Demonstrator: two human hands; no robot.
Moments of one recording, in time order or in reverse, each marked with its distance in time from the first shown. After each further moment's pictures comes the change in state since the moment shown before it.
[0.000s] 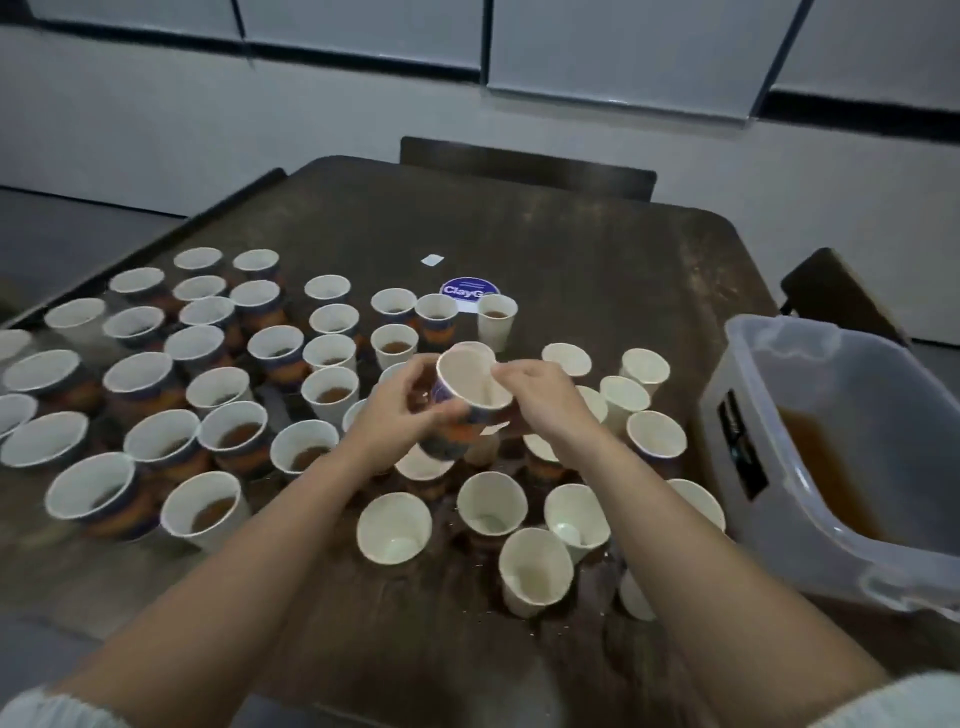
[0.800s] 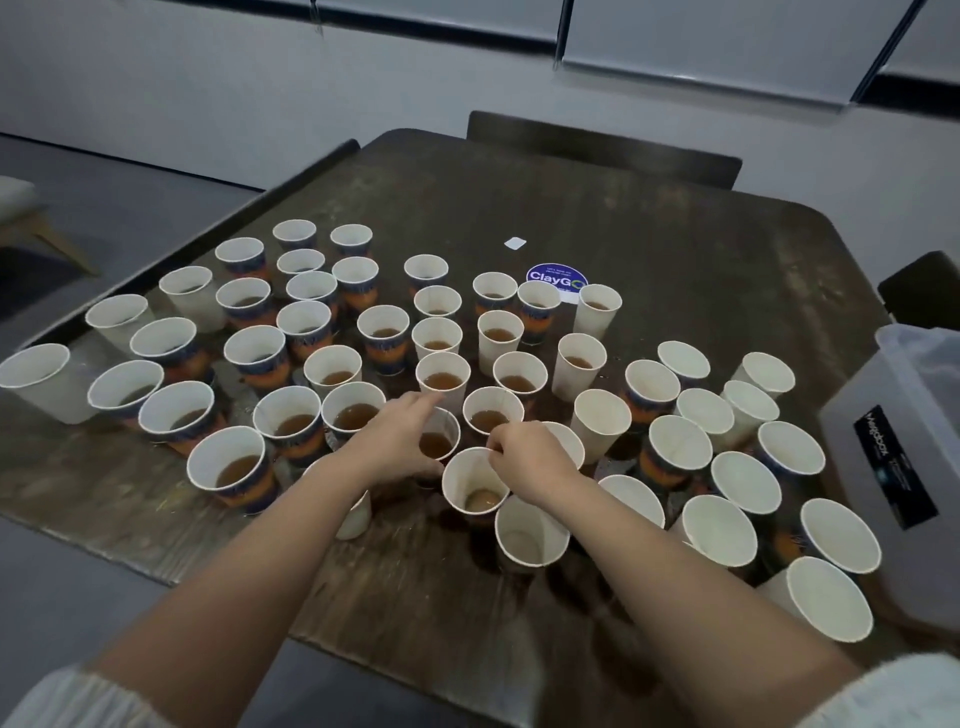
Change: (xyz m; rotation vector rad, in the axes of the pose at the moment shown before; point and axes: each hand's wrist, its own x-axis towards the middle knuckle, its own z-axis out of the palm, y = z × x) left_hand -0.019 -0.114 -0.119 0.700 -0.250 -0.199; right_hand 0.028 0.026 0.163 -0.844 -0.175 -0.113
